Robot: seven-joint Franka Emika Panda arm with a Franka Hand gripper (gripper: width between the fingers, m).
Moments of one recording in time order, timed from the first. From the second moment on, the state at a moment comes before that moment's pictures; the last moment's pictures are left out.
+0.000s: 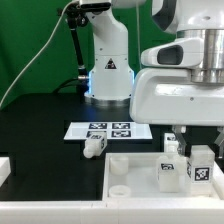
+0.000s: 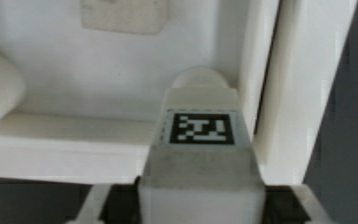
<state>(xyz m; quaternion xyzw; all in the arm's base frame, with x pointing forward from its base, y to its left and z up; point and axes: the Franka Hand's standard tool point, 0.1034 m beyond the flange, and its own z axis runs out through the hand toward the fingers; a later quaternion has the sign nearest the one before) 0.658 0.136 0.086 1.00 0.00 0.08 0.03</state>
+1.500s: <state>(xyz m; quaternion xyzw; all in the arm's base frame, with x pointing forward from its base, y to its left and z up) 0.655 0.148 0.085 0.70 -0.70 0.05 -0.06</state>
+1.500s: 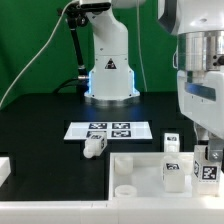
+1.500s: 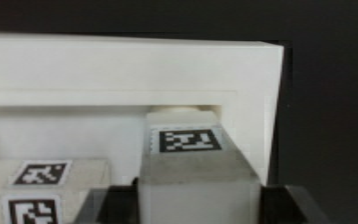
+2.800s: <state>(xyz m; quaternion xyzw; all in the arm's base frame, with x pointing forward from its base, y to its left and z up) 0.659 0.138 0.087 0.96 -0.28 0.08 -0.02</state>
